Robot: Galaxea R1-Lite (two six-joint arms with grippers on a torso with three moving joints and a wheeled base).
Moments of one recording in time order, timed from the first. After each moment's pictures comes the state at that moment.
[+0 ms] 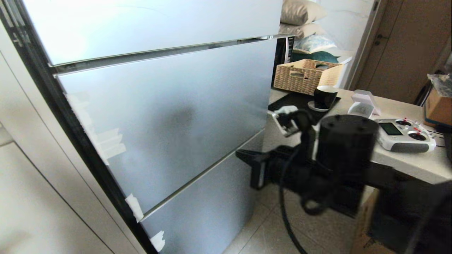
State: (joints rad) left arm 0.00 0.00 0.00 0.00 0.00 0.00; right arm 0.82 1.71 -0.82 -0.78 -0.02 0.21
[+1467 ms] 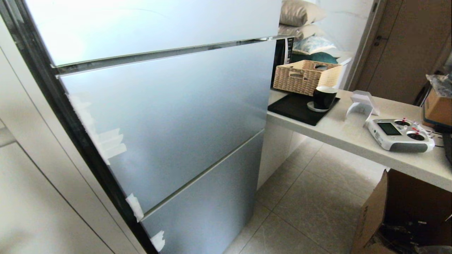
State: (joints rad) left arm 0.00 0.00 0.00 0.00 0.00 0.00; right arm 0.01 0.05 0.00 0.00 0.02 -0.10
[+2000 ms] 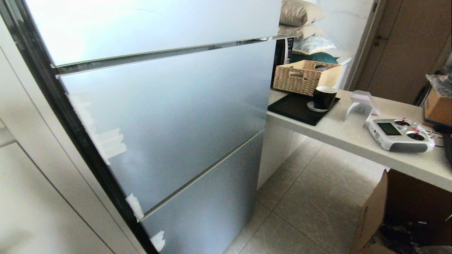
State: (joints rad) left arm 0.00 0.00 0.00 0.00 0.00 0.00; right arm 0.01 0.00 0.00 0.00 0.02 -0.08
